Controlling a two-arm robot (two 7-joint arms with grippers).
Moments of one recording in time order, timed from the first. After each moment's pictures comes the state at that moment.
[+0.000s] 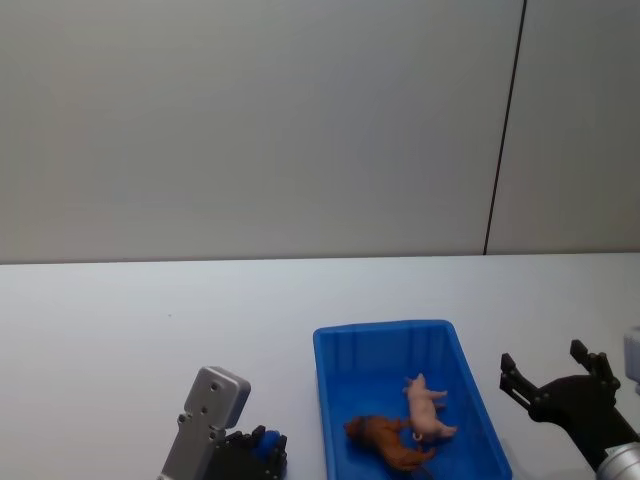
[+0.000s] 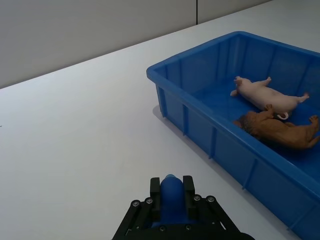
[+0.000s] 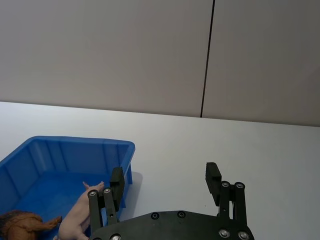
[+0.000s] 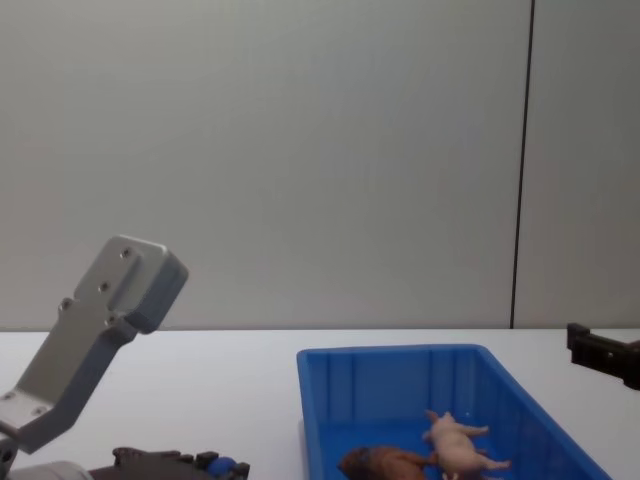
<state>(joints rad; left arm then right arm) -0.13 0.40 0.44 -1.55 -0.32 0.26 -0.06 0.01 0.24 -0.20 -1.62 0.21 0.04 0.01</state>
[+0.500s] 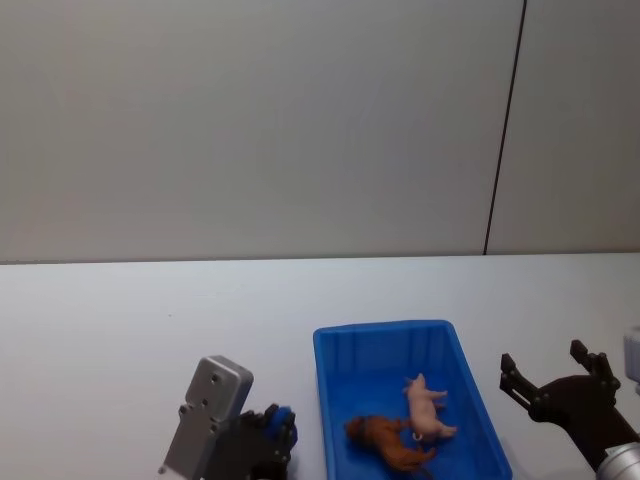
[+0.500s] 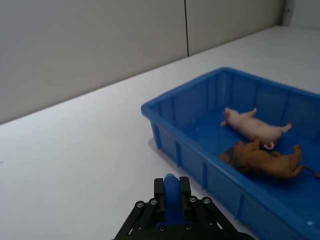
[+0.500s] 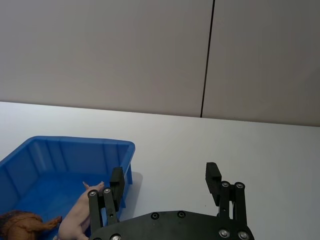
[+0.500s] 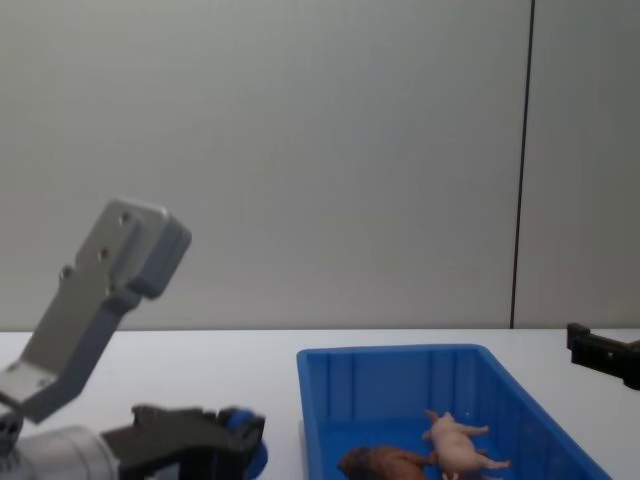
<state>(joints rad) -0.14 0.39 0.44 -1.55 -0.30 0.17 -0.09 0.01 0.24 -0.20 -1.62 0.21 0.04 0.01</state>
